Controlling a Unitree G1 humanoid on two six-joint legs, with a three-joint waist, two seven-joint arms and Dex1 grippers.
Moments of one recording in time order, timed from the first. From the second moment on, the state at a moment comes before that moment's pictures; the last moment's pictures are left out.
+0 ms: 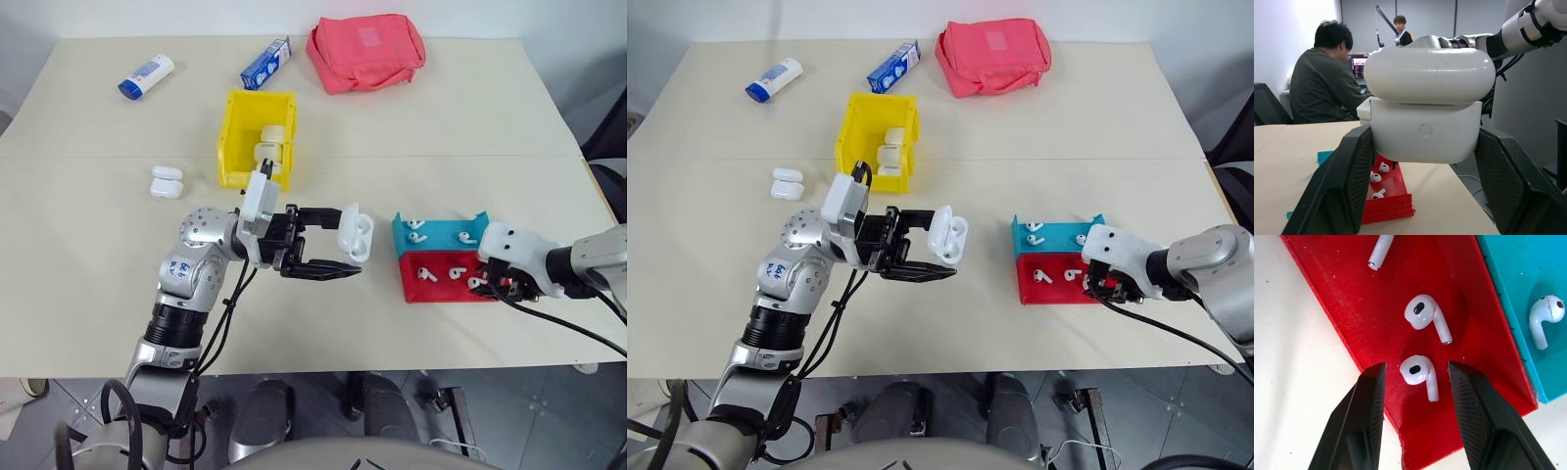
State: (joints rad) left arm -0.55 0.29 -0.10 0.01 -0.55 0.24 -1.31; right arm -0.30 -1.23 0.19 -0.26 0.18 0.73 1.09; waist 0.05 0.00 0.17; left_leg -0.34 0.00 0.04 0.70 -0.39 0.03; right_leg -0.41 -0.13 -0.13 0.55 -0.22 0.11
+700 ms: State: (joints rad) left arm -0.54 0.30 -0.09 0.00 -0.55 0.24 -1.30; right arm -0.29 -1.21 0.19 -0.23 0.09 0.61 1.15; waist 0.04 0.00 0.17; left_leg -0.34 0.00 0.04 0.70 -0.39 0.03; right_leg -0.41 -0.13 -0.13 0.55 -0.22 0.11
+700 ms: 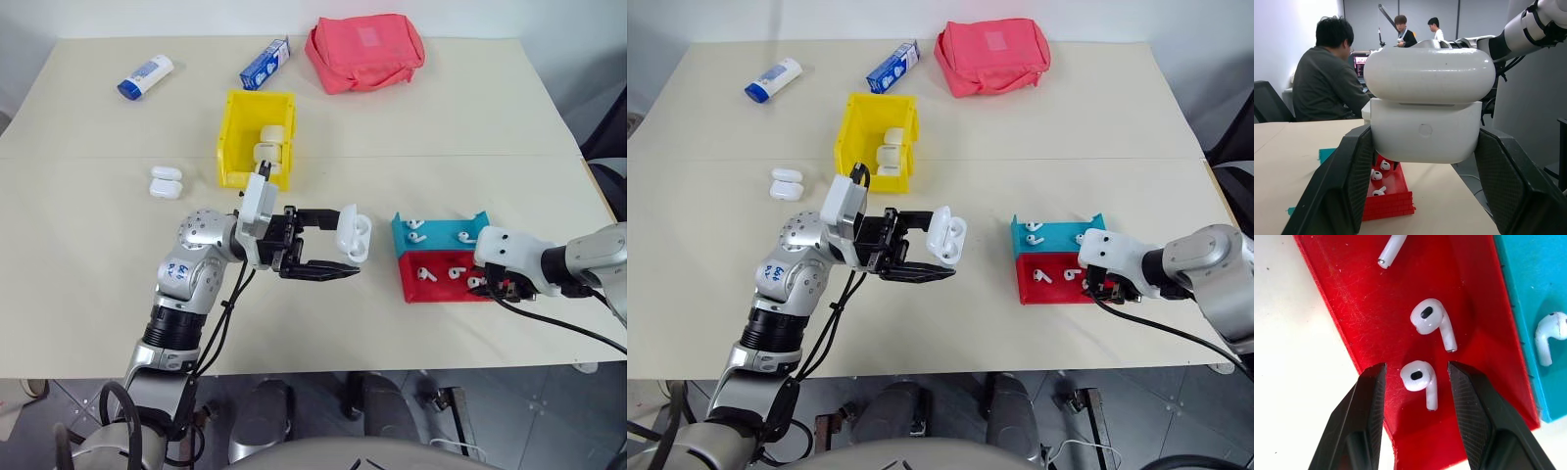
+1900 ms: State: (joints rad) left arm -0.75 0.28 -0.02 0.22 -0.58 0.25 -1.32; right arm -0.19 -0.96 -0.40 -0.57 0.59 0.78 1.10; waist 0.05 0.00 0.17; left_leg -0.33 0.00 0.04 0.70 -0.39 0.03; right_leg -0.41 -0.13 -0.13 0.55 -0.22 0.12
